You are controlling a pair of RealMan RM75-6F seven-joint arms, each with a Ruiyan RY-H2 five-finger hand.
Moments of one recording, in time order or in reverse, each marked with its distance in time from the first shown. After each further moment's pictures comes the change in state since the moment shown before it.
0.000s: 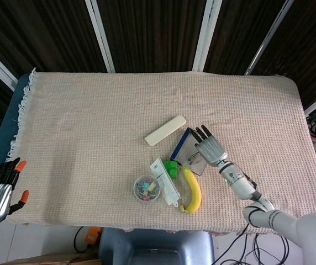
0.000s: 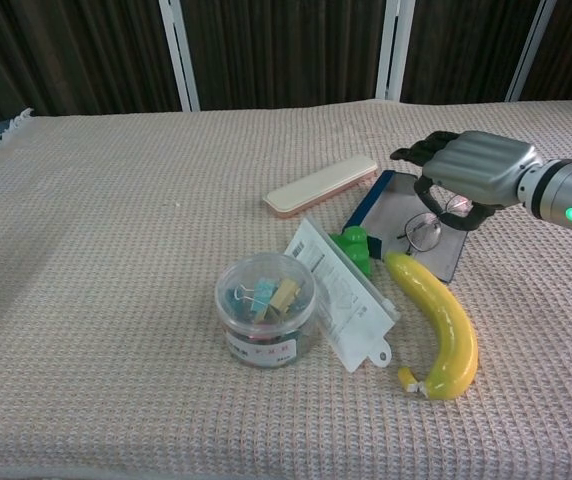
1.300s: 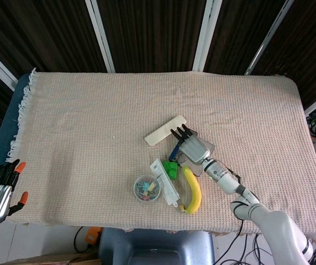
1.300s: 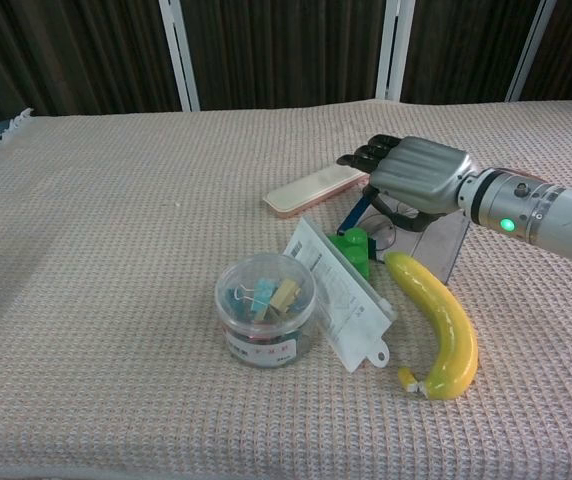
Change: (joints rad) left arm 0.002 0.000 0.007 -0.001 -0.015 -0.010 0.018; right arm 0.121 -0.217 -0.104 0.384 -0.123 0.090 0.191
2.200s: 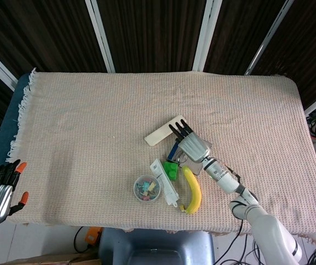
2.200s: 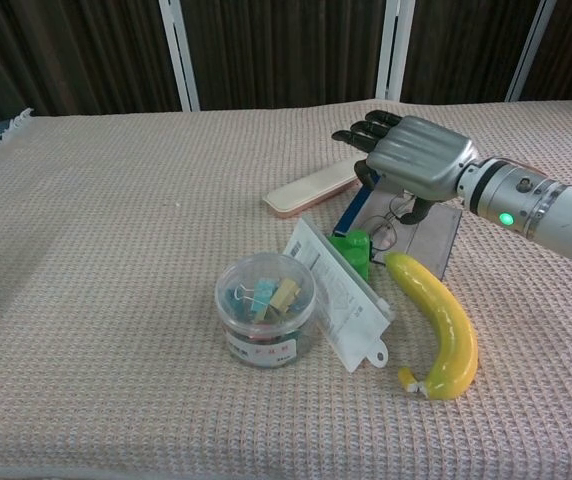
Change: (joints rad) left arm -0.003 0.001 0.000 -0.007 -0.008 -0.010 0.011; right arm -0.003 -0.092 -0.006 0.181 -0.014 0.144 0.049
